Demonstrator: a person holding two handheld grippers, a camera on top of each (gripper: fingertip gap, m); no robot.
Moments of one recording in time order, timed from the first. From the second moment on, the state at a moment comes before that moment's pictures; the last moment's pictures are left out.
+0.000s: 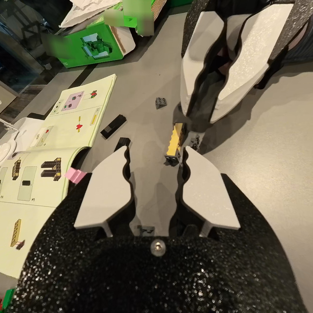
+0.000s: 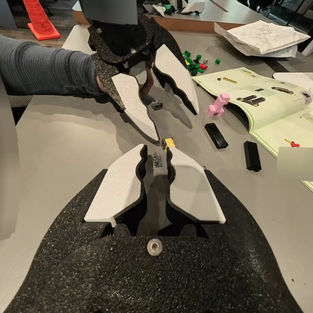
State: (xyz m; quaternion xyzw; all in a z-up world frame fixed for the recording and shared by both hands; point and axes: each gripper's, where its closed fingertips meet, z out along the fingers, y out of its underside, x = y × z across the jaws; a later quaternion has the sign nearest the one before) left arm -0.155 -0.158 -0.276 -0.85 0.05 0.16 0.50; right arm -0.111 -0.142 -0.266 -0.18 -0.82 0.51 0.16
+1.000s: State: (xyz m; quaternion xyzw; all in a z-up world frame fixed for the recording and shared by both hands) left arm -0.146 -0.159 -0.290 -0.87 0.08 0.13 0.47; right arm -0.111 -0.145 -0.298 -0.17 -0.88 0.42 0.16
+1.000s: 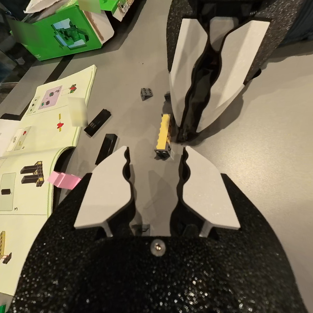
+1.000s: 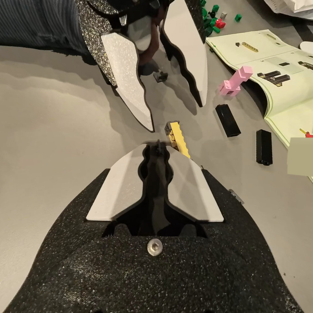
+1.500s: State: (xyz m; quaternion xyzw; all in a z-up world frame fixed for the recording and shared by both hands) left arm -0.145 -0.158 -0.292 -0.87 0.08 0.13 0.47; right arm -0.113 -0.144 -0.297 -0.17 -0.88 0.42 0.16
